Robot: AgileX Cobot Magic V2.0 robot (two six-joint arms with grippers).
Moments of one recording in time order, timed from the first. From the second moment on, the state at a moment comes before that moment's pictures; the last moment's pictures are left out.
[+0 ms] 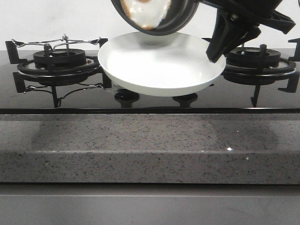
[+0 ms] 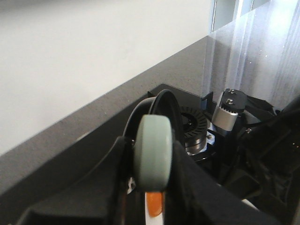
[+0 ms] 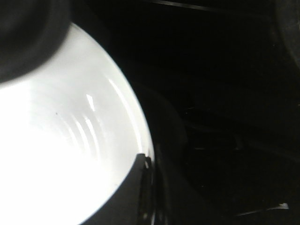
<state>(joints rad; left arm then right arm) -0.36 1.42 -1.38 -1.20 0.58 1.36 0.28 1.60 -1.29 0.37 0.75 -0.08</state>
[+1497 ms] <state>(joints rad) 0.16 1.56 -1.38 -1.31 0.71 0.83 0.28 1.60 -1.29 0.37 0.75 -0.08</state>
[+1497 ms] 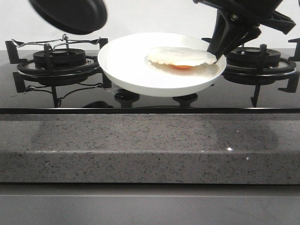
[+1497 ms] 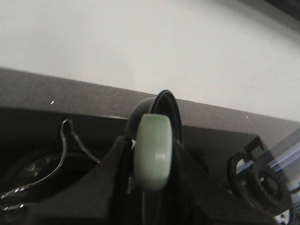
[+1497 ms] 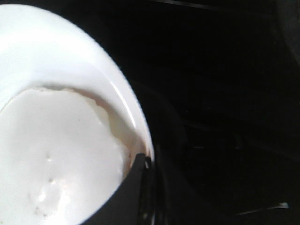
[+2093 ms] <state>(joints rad) 0.37 1.93 -1.38 -1.68 1.03 0.73 0.28 1.60 -1.29 0.37 0.75 -0.08</state>
